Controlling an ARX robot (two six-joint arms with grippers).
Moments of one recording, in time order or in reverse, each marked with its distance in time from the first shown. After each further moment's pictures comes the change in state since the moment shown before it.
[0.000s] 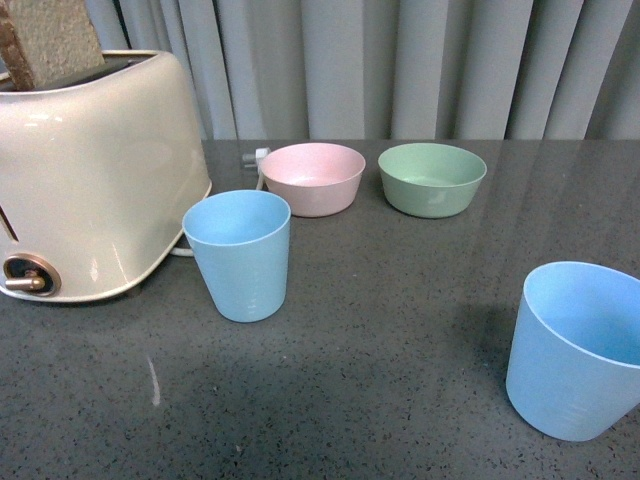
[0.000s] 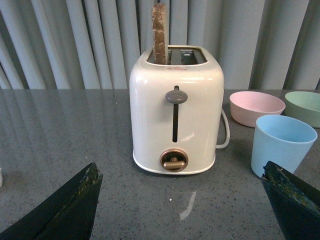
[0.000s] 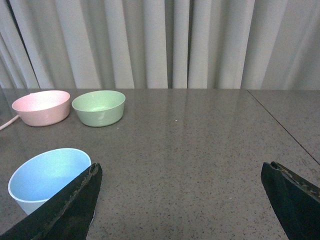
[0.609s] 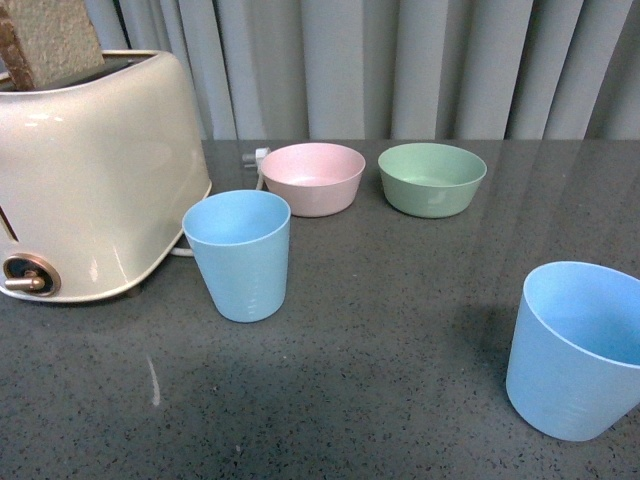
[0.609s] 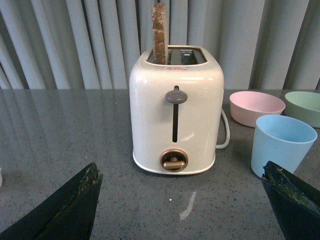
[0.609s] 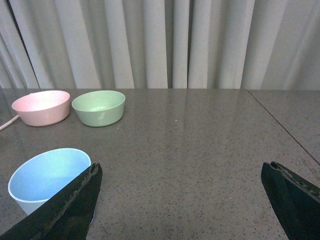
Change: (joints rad) left arm 0.000 0.000 0.000 0.000 0.000 0.000; right arm 0.000 0.000 0.000 0.000 0.000 0.000
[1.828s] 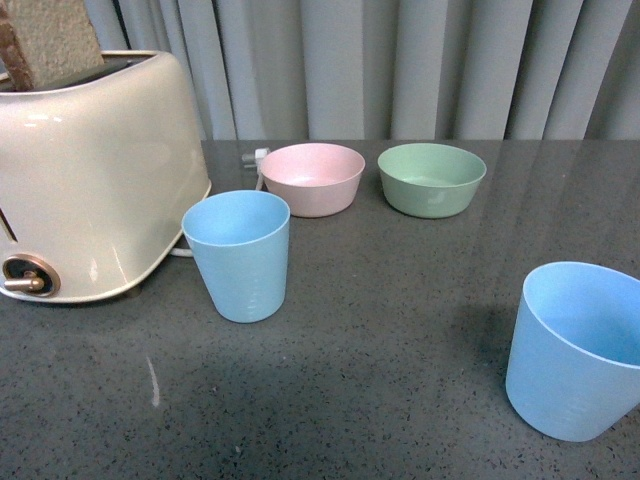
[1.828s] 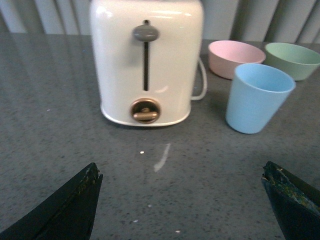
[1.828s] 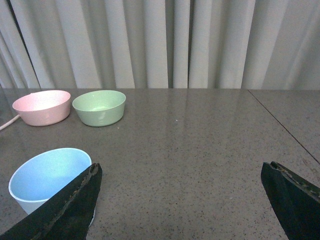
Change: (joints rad) left arm -0.029 0.104 0.063 -0.162 0.079 -0.048; right arm 0.000 0.000 0.000 0.000 0.000 0.000
